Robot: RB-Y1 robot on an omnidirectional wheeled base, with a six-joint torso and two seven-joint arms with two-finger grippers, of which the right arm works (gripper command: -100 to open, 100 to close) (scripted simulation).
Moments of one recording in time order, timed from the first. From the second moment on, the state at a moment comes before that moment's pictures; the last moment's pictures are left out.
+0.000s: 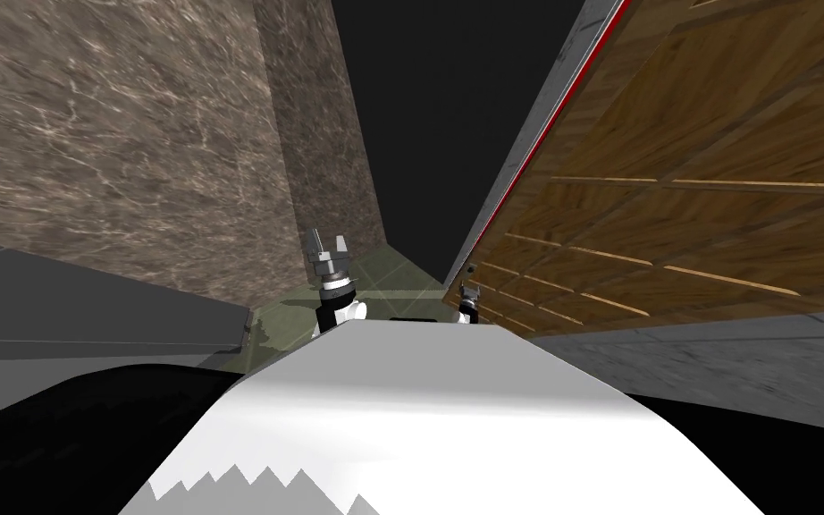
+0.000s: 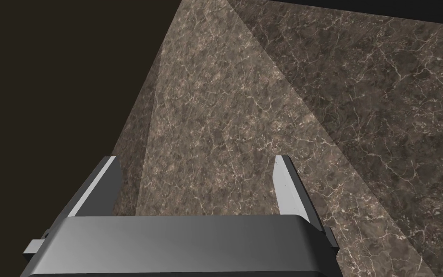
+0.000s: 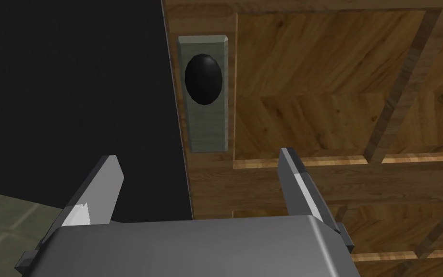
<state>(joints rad) -0.03 -0.15 0.05 -0.71 -0.70 -0.88 -1.24</state>
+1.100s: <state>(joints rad) 0.05 -0.29 0.05 -0.72 -0.72 -0.89 -1.39</state>
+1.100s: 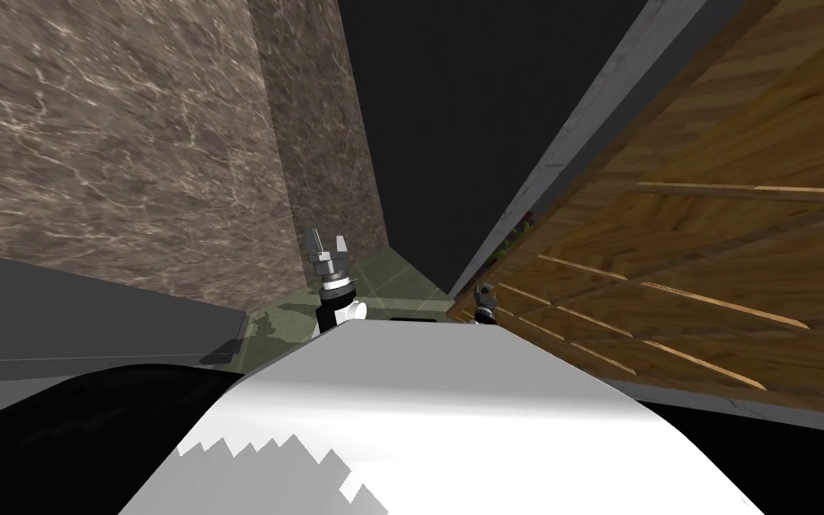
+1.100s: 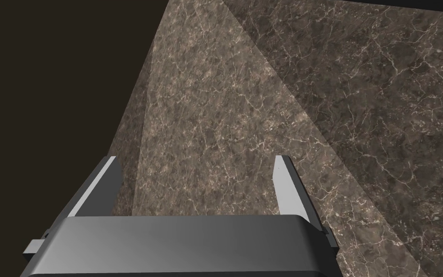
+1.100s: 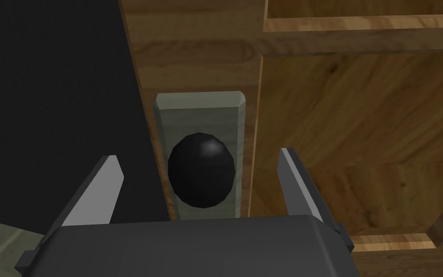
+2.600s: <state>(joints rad) 0.05 -0.32 0.14 -0.70 -0.67 -0.90 -1.47</state>
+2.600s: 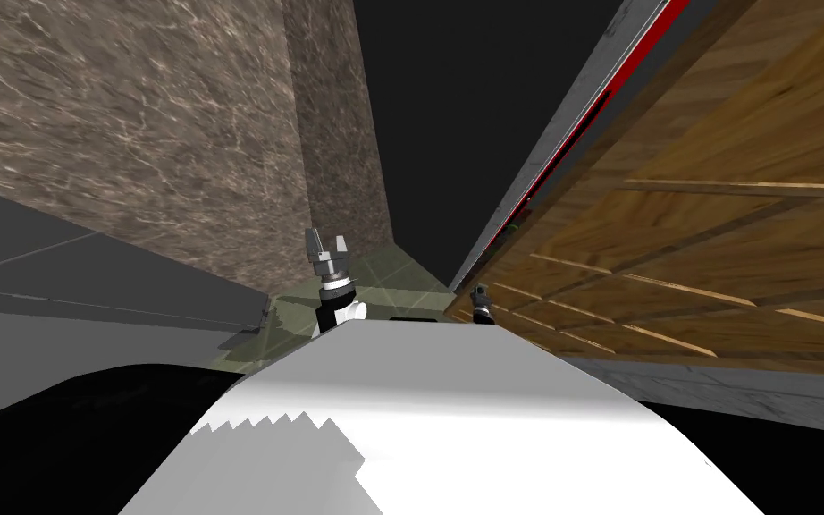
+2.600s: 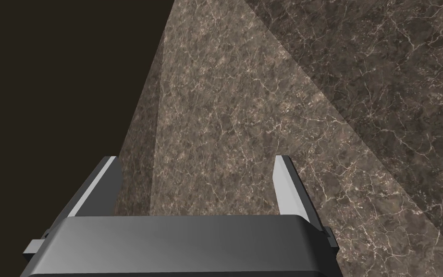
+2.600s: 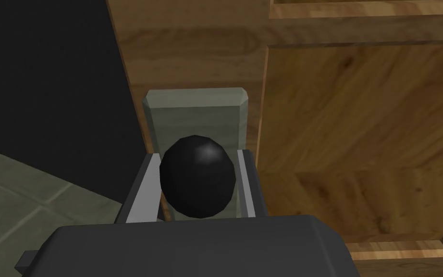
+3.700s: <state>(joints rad) 0.10 -0.38 0.26 -0.76 -0.61 -0.92 -1.56</state>
